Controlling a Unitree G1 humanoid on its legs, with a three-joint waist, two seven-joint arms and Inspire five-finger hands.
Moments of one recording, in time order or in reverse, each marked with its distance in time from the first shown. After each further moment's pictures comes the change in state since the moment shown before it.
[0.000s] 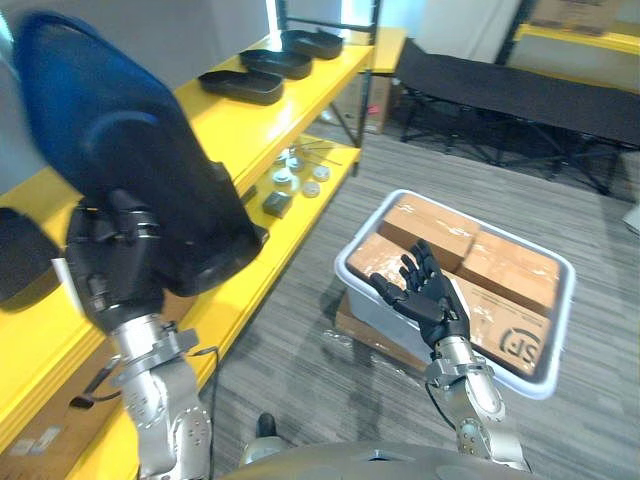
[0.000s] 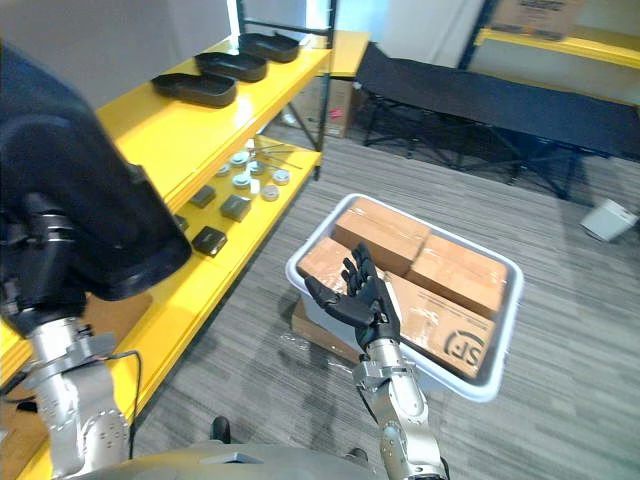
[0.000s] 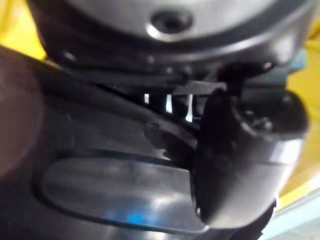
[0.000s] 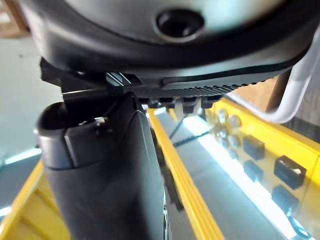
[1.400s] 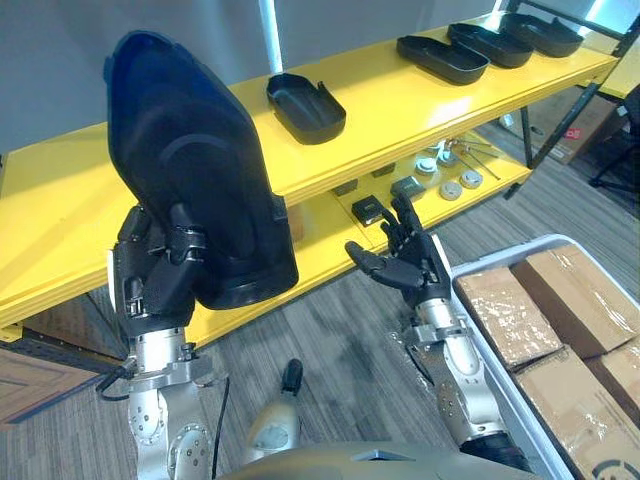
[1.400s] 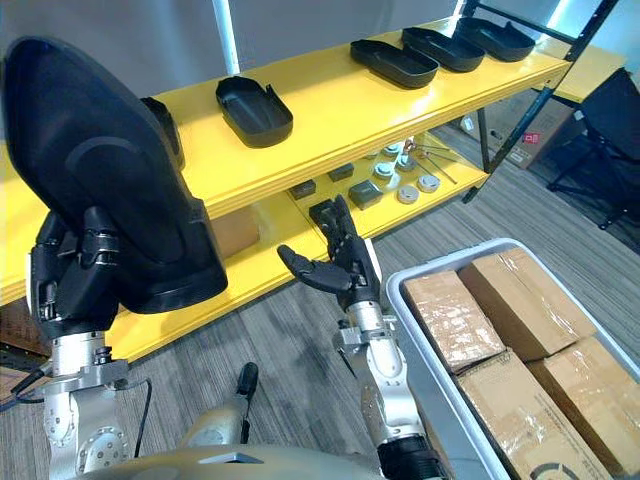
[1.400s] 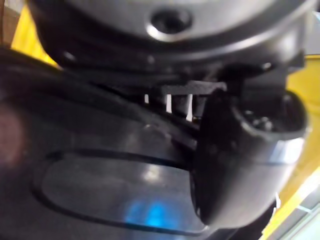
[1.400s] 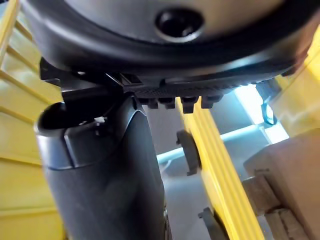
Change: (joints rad) left arm 0.054 0.044 -0.164 0.079 -0.083 0.055 -0.287; right arm -0.094 0.000 0.030 -0.038 -0.064 -0.068 -0.023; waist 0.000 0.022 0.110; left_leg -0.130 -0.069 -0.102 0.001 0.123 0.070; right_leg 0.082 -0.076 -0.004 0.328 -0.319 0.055
